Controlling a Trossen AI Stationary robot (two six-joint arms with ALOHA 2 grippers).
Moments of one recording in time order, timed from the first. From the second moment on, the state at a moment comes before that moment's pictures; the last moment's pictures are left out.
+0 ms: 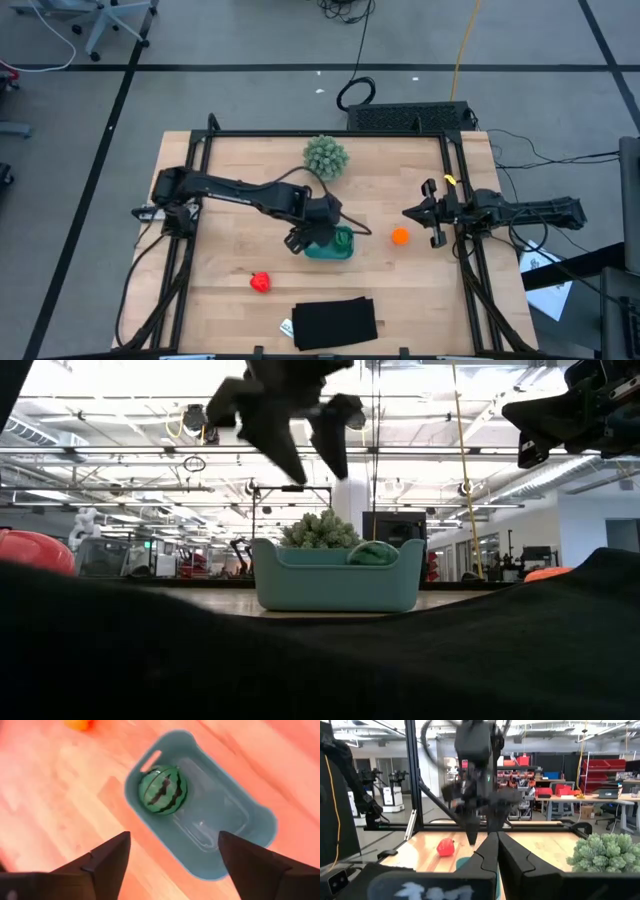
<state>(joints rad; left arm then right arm) -0.08 1.88 1.62 -0.86 -0.03 0.75 0.05 0.12 0.02 0.27 -0.02 0.02</state>
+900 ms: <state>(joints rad) -0.10 1.74 1.62 -0.83 -0.05 0.48 0.05 0.12 0.02 0.29 -0.02 0.02</state>
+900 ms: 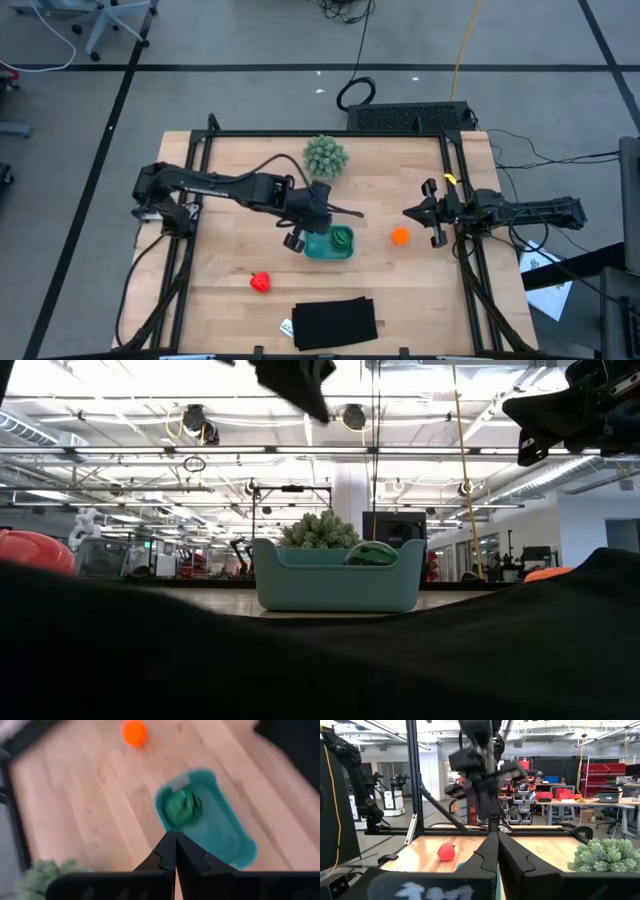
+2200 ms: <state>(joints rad) 0.05 0.91 0.72 0.08 -0.10 0.06 0.05 0.15 0.02 0.30 -0.03 0.04</state>
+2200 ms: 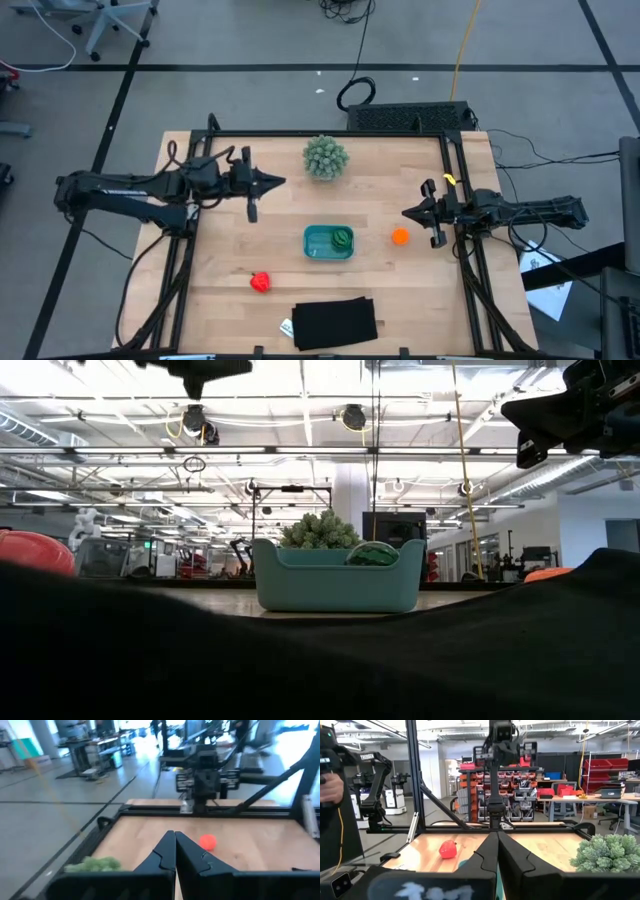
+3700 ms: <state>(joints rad) -0.04 0.37 0.19 0.27 -0.08 0.16 0.05 0.15 0.02 0.28 -0.03 0.04</state>
